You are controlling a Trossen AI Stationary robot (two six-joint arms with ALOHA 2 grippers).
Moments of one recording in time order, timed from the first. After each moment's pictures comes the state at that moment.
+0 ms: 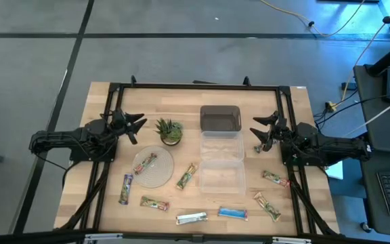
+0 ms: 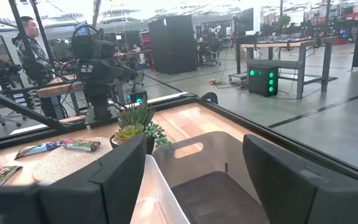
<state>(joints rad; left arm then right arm) 0.07 0.00 0.05 -0.06 -0.50 -0.25 -0.07 0.02 0.01 0.07 0.29 0.12</state>
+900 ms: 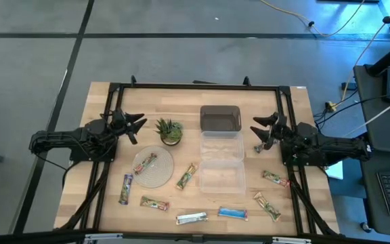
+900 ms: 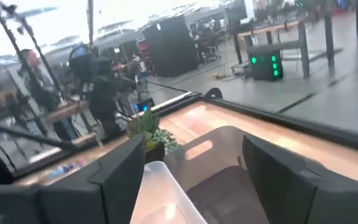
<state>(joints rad) 0.07 0.00 0.05 -0.06 -0.50 -0.25 -0.07 0.02 0.01 0.07 0.31 0.32</state>
